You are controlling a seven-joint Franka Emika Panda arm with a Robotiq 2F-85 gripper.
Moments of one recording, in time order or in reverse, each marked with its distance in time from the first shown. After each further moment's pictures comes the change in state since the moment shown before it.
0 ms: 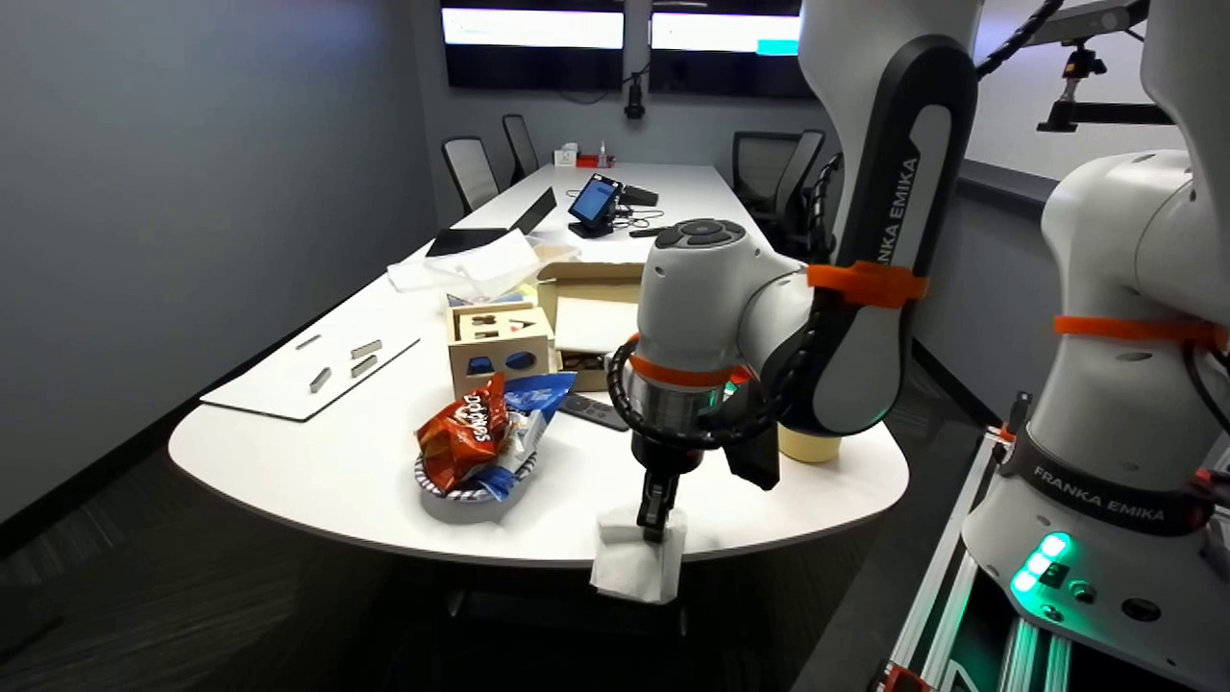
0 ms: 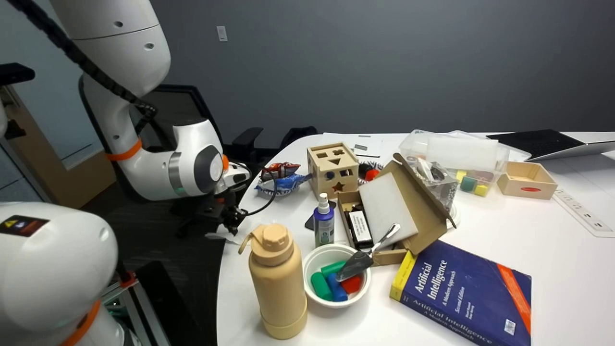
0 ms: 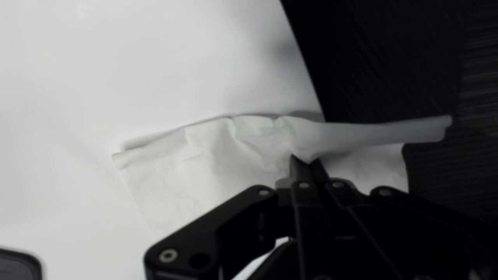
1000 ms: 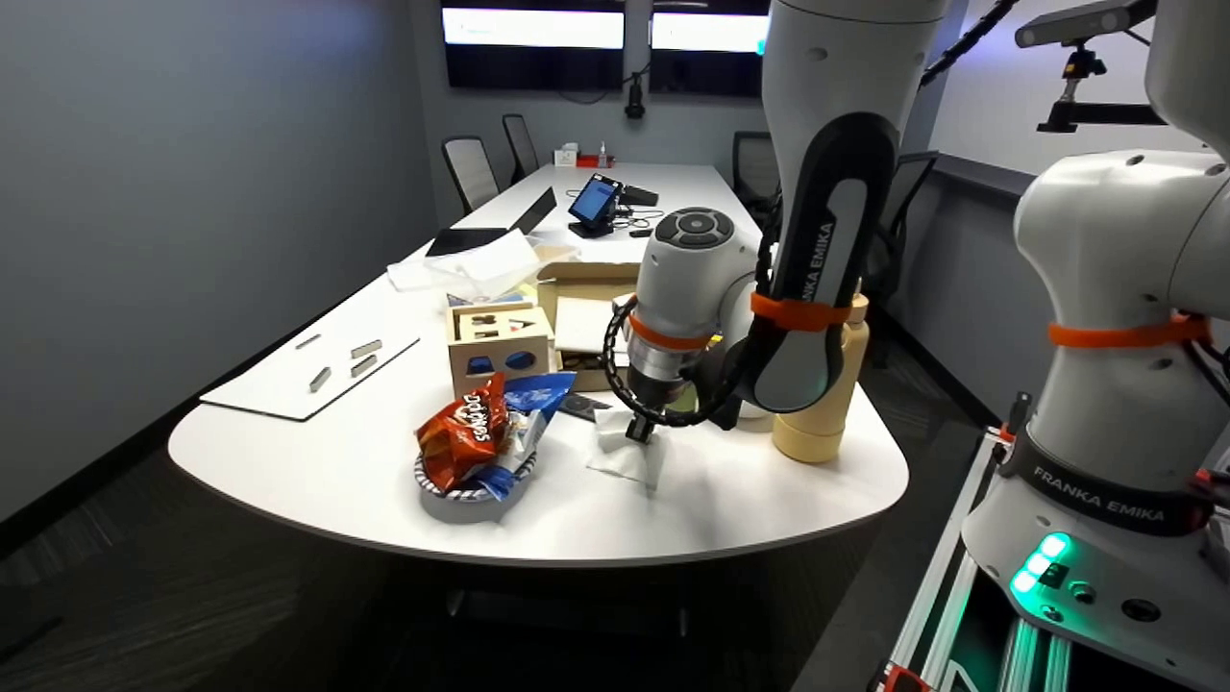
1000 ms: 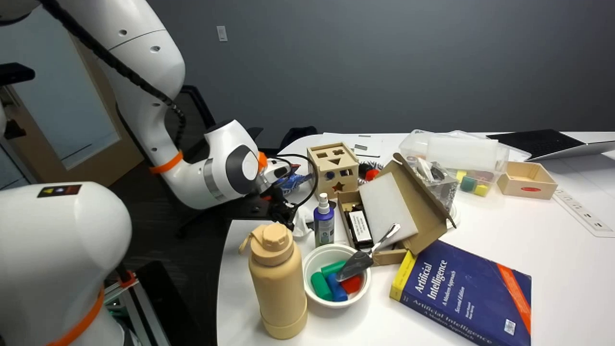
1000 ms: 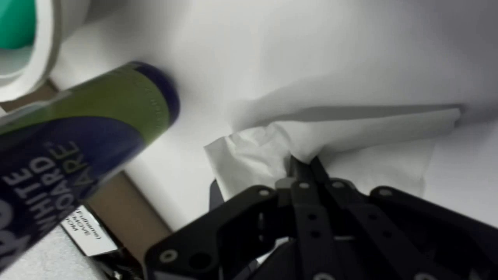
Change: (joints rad) arm 0.483 0.208 -0.682 0.059 -0.001 0.134 -0.021
